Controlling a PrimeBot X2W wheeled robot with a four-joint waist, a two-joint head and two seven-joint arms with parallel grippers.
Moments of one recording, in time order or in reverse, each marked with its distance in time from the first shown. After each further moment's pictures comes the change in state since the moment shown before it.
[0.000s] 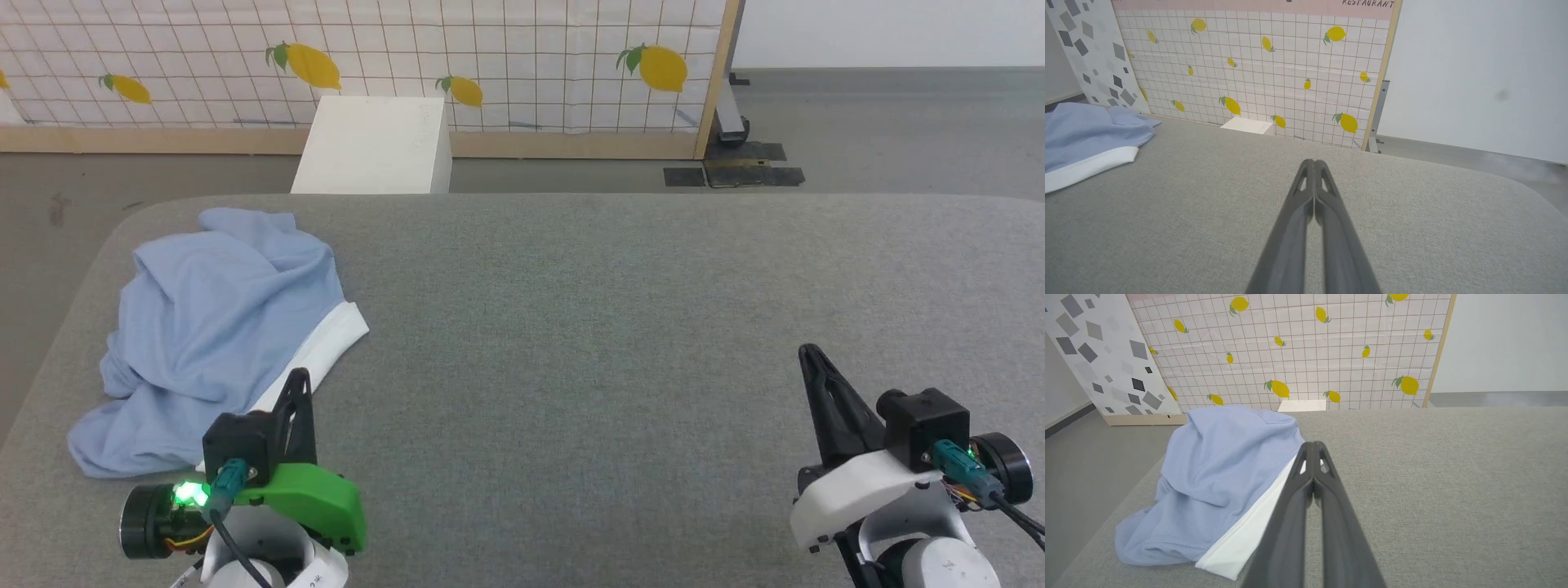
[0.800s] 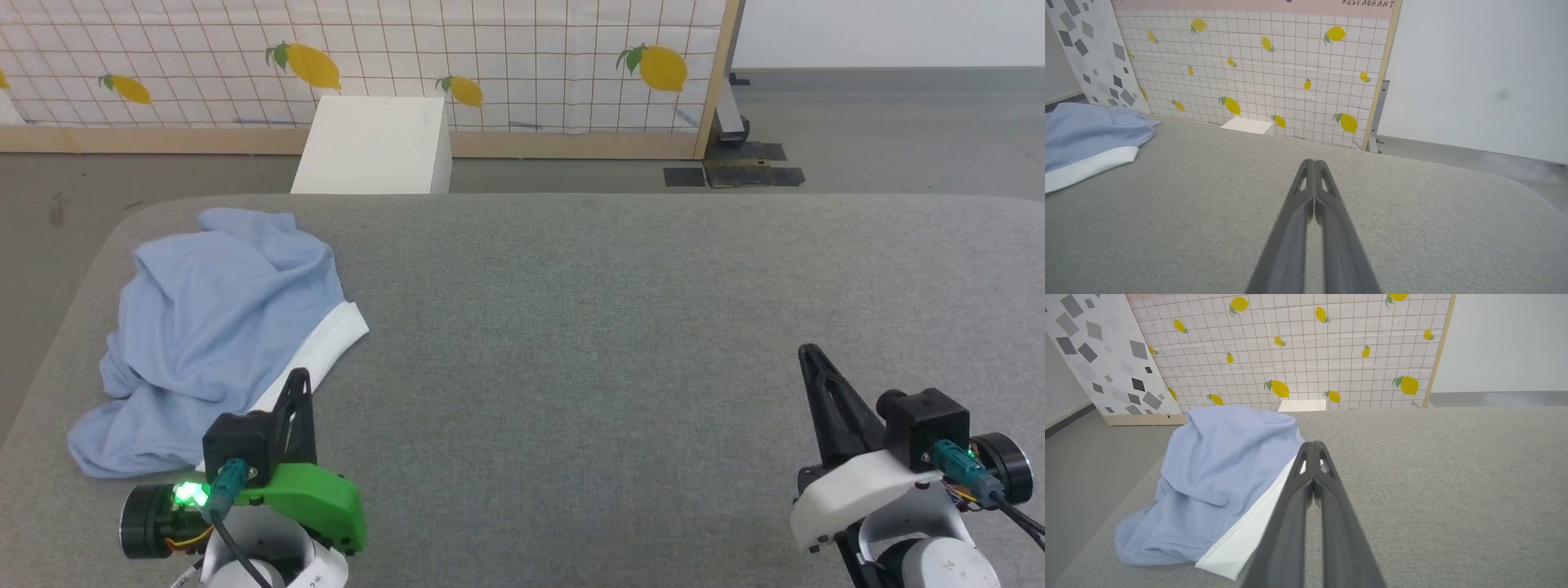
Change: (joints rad) left arm 0.000 0.000 0.000 0.000 0.000 0.000 0.000; right arm 0.000 0.000 0.000 0.000 0.000 0.000 0.000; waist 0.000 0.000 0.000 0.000
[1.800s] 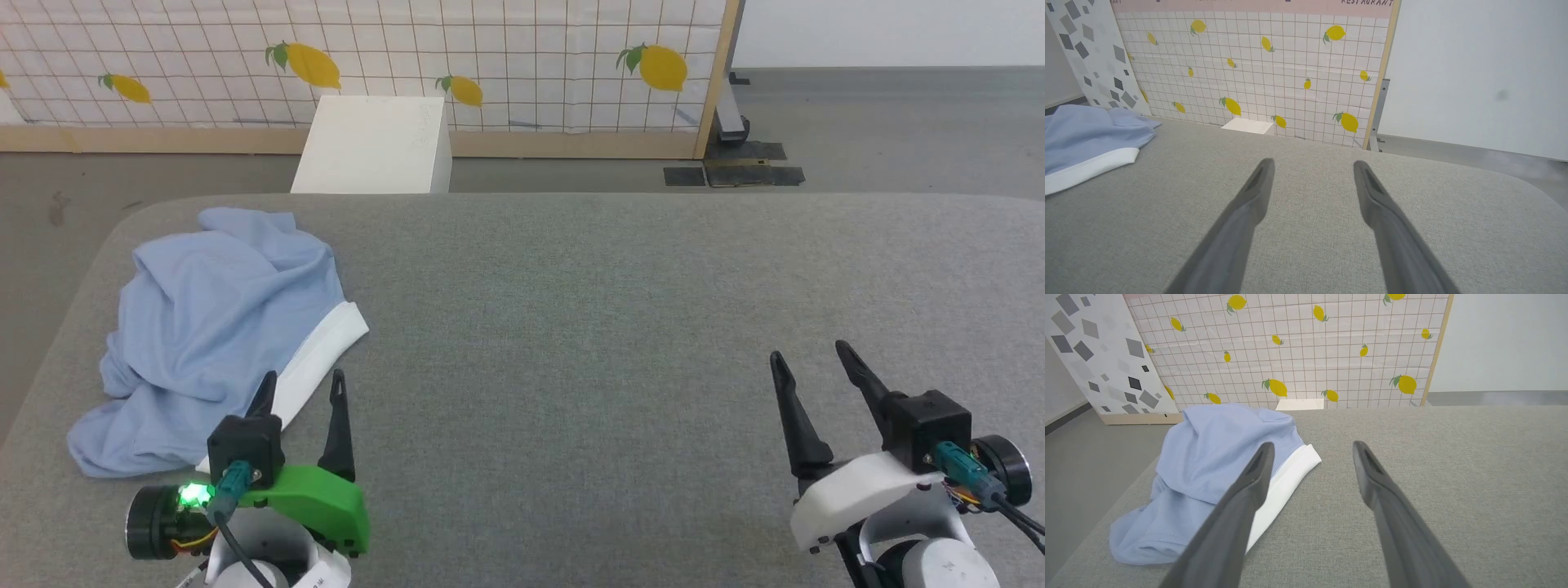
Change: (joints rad) left arm 0.000 0.000 -0.008 0.011 -0.005 0.000 -0.008; right arm 0.000 0.000 -0.002 0.011 0.012 0.000 -0.010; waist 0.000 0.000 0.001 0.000
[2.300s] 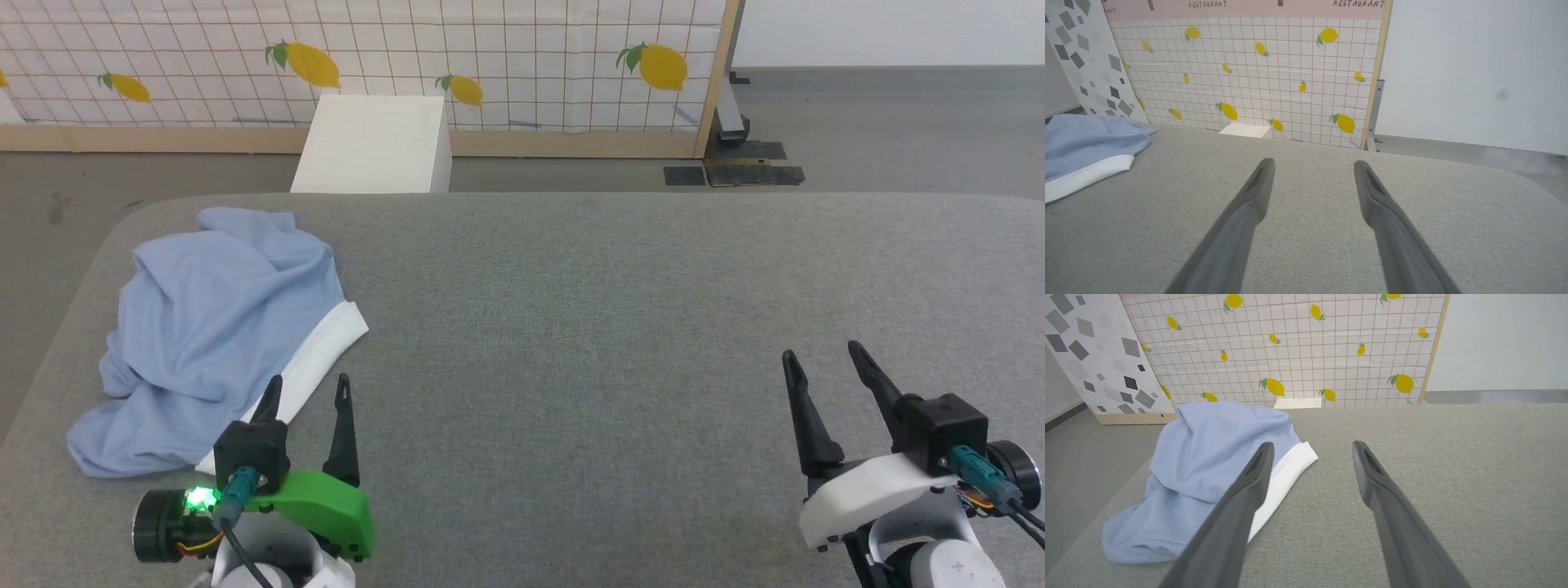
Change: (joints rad) left arm 0.000 0.000 -0.009 0.027 -0.005 0.000 -0.029; right arm 0.000 0.000 -0.022 0.017 0.021 0.000 -0.028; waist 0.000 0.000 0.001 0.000
